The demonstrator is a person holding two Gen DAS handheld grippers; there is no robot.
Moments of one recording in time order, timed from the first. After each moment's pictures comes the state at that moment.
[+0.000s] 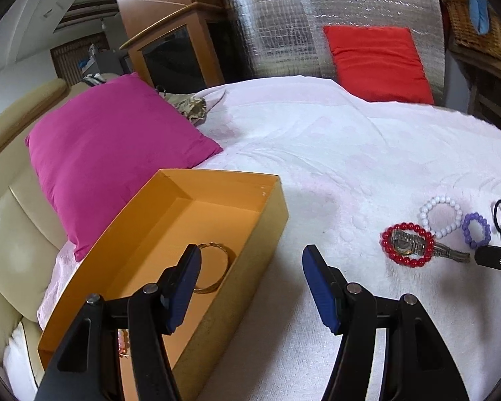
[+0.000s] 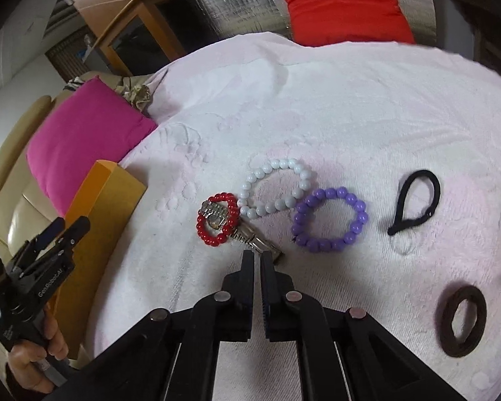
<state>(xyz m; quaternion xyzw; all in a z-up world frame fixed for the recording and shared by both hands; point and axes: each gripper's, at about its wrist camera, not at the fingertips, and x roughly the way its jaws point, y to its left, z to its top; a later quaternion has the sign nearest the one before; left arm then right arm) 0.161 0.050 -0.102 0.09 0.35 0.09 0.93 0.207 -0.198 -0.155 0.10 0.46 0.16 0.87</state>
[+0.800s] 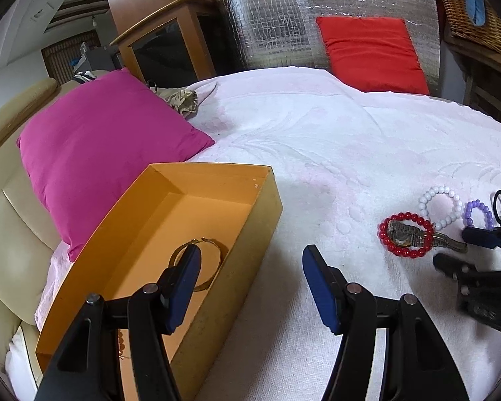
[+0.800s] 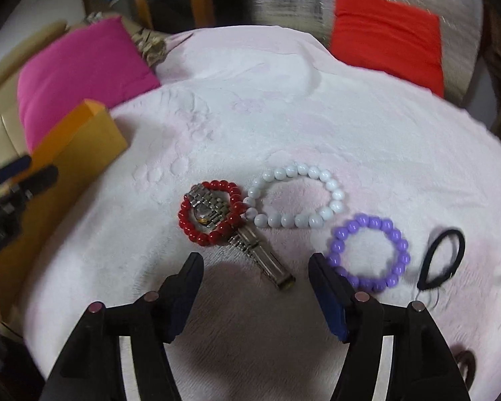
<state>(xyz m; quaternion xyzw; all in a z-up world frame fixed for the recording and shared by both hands) 0.167 0.051 -0.107 0.09 0.37 0.08 0.92 0.226 -0.149 -0.180 -0.08 0.43 0.14 0.89</state>
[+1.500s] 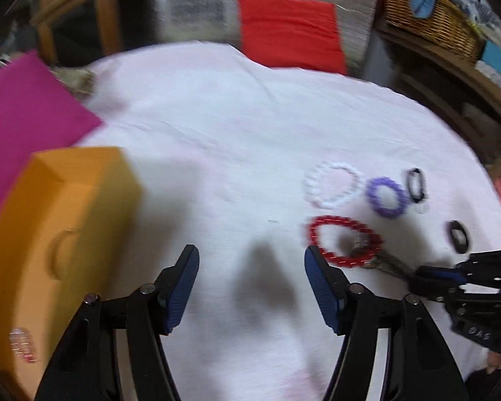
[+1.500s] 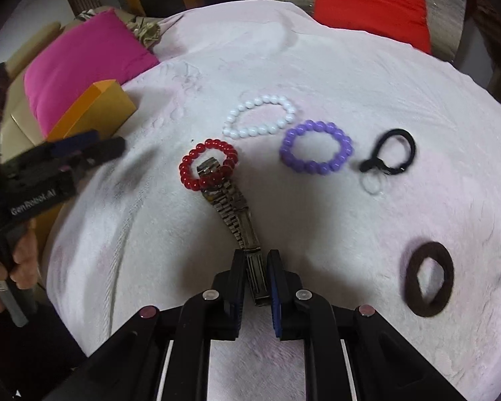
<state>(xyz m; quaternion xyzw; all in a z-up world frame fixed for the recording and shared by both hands) 0.184 -0.004 -0.130 0.02 0.44 -0.12 0.89 0.166 -0.216 -0.170 -0.01 0.50 0.16 0.85</state>
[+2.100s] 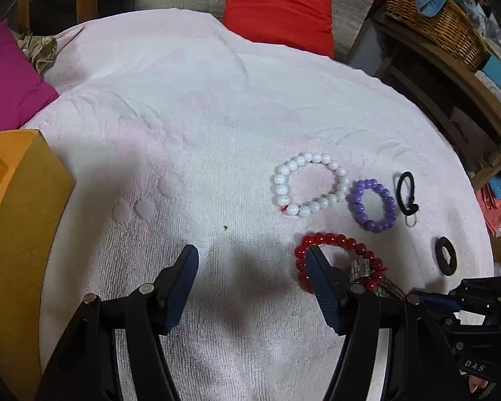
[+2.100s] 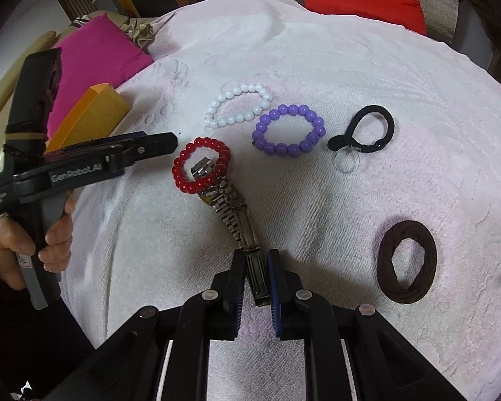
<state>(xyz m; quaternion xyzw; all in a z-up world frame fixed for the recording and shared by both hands) 0.226 -0.033 -0.153 -0.02 0.49 -0.16 0.86 0.165 -0.246 -0.172 0.01 0.52 0.17 0.84</state>
